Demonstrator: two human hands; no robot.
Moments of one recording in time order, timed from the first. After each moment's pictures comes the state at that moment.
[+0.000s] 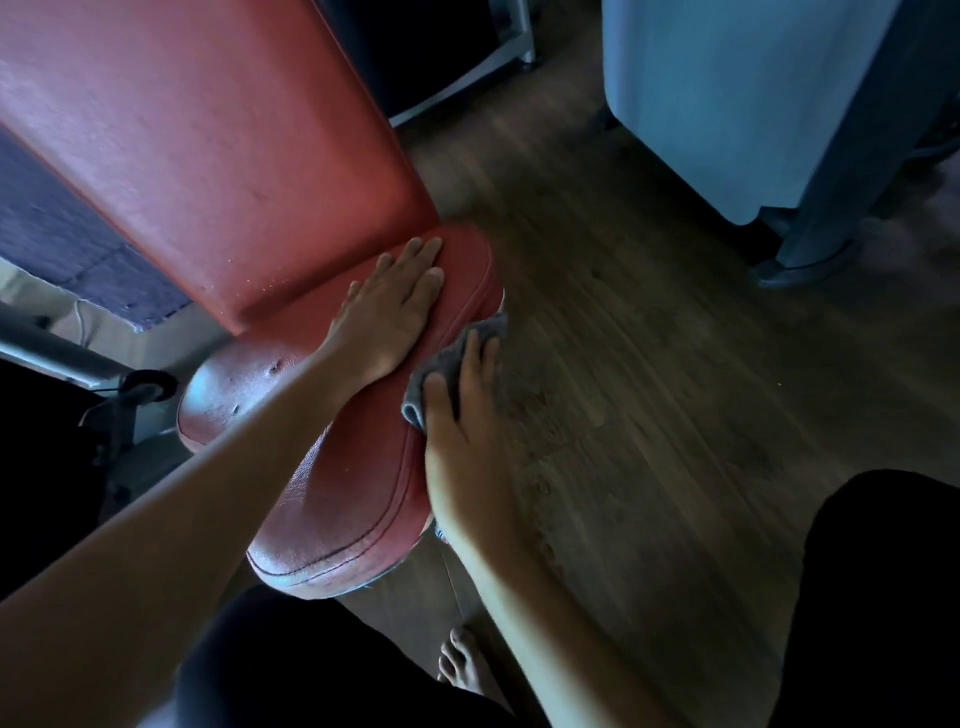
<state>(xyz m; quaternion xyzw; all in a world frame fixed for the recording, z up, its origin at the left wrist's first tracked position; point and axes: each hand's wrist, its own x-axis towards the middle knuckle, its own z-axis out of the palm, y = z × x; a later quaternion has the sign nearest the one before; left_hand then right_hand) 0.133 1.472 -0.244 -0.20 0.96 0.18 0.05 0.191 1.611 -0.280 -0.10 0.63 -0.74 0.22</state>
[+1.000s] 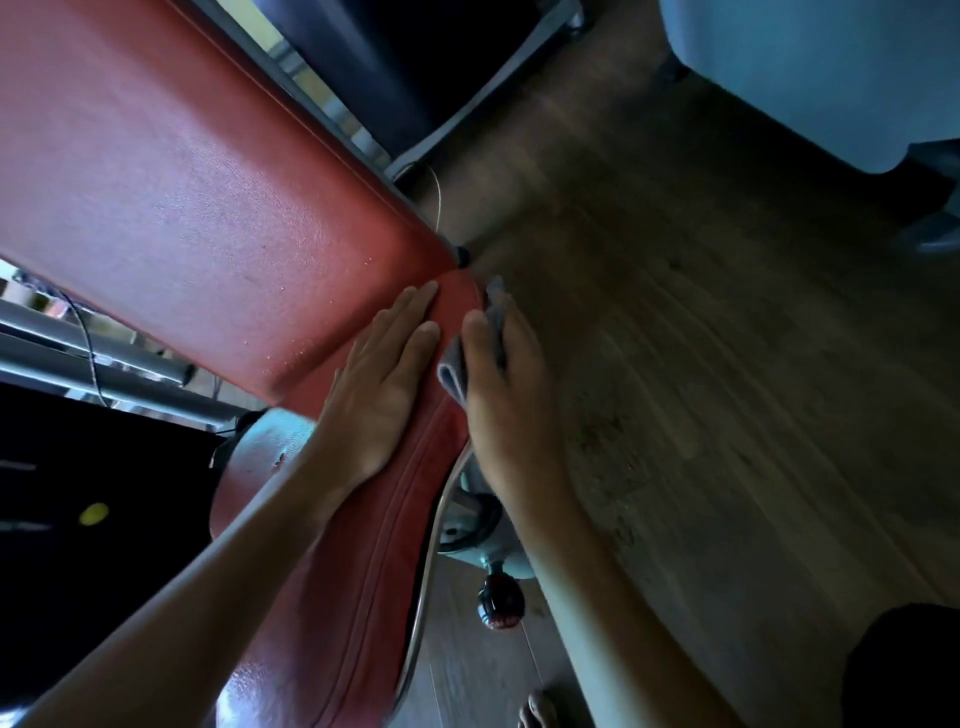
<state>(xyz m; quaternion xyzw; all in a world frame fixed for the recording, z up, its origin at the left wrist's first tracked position) 0.121 1.476 -0.249 -0.24 0.95 0.22 -0.02 0.079 1.586 -0.306 -0.07 0.53 -0.82 0.19</state>
